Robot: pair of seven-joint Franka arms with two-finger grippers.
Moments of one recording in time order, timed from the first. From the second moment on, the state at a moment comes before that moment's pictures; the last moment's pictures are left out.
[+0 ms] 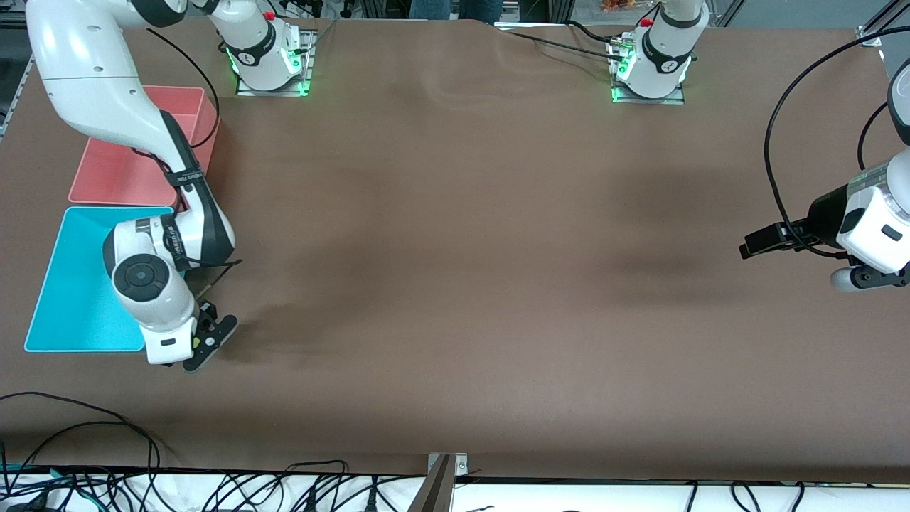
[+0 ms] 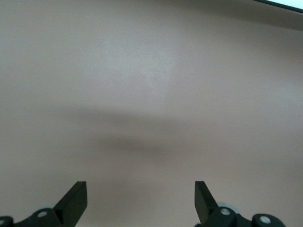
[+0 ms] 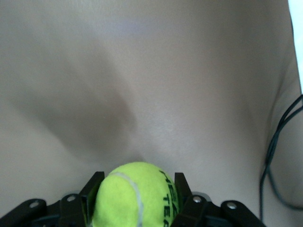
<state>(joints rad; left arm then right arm) 0.35 0.29 -0.42 -1.43 0.00 1.66 -0.24 0.00 0.77 0.07 -1.46 -0.51 2.32 -0.63</state>
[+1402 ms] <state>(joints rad) 0.35 0.29 -0.42 -1.43 0.00 1.66 -0.24 -0.17 0.70 -0.05 -1.29 -0.07 1.54 -0.72</state>
